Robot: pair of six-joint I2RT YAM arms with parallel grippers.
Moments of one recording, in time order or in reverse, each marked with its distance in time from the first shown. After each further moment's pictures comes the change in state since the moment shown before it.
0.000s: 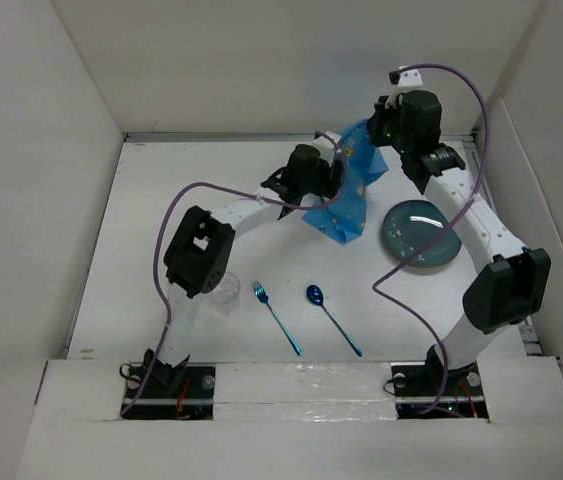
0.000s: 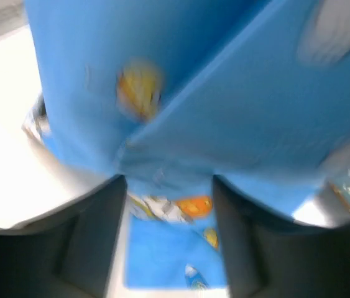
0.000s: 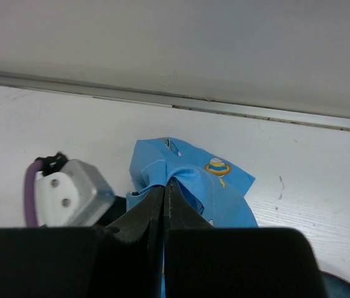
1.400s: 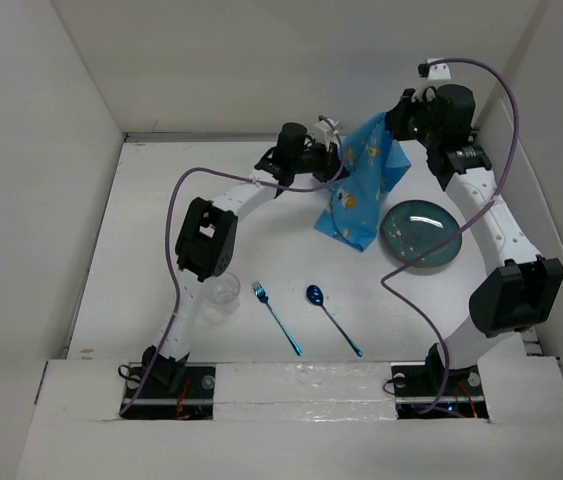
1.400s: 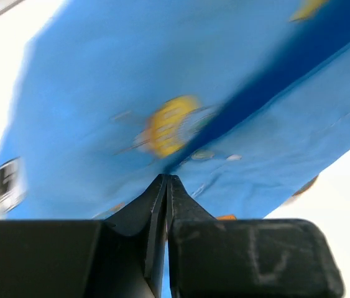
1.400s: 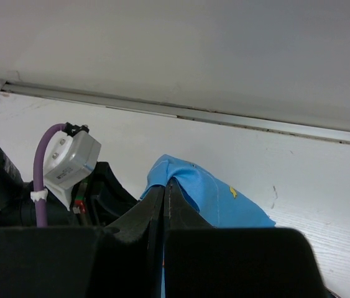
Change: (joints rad) left arm 0.109 0.186 0.260 0.034 0.657 -0.083; right arm -0.145 -0.044 -0.001 0.002 -0.225 0.022
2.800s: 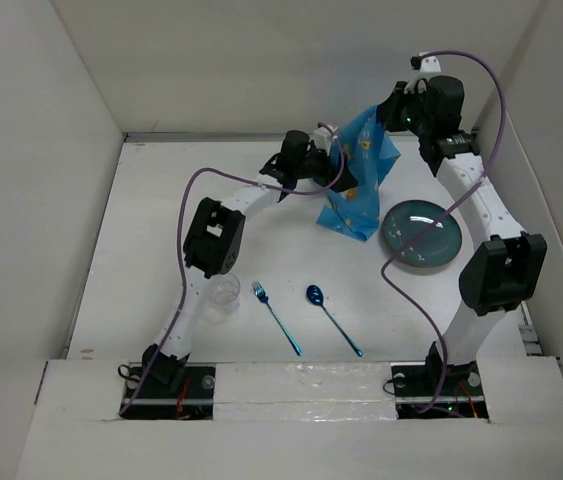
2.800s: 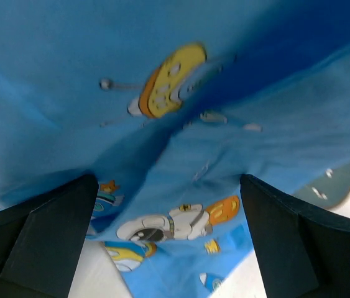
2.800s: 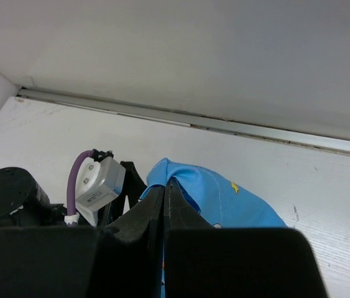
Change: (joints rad) left arm 0.012 0.093 0.024 0.023 -0.036 -0.054; right arm -0.016 0.163 0.128 0.033 -0.074 0.047
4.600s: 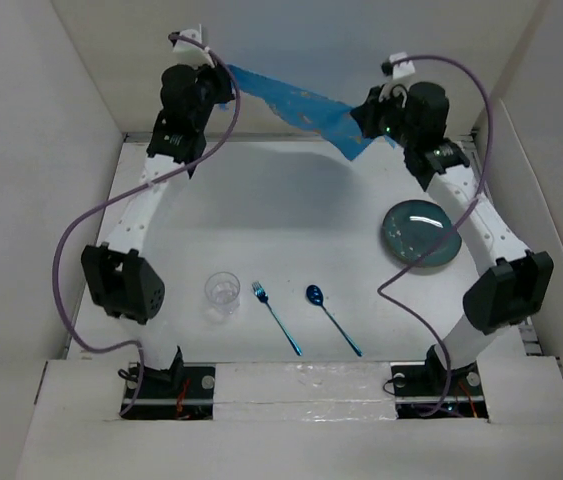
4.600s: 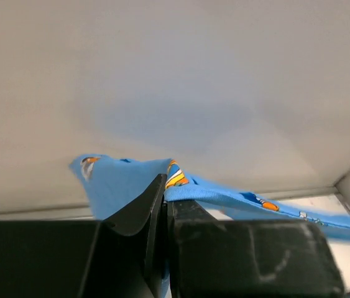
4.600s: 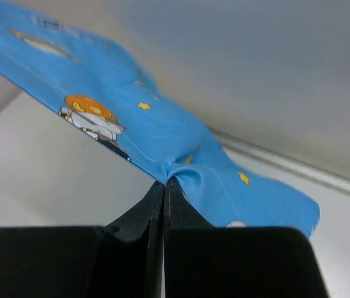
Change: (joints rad) left arm 0.285 -0.657 -0.124 -0.124 -0.637 0.016; right arm 0.115 -0.074 0.037 -0.030 0.061 -0.135
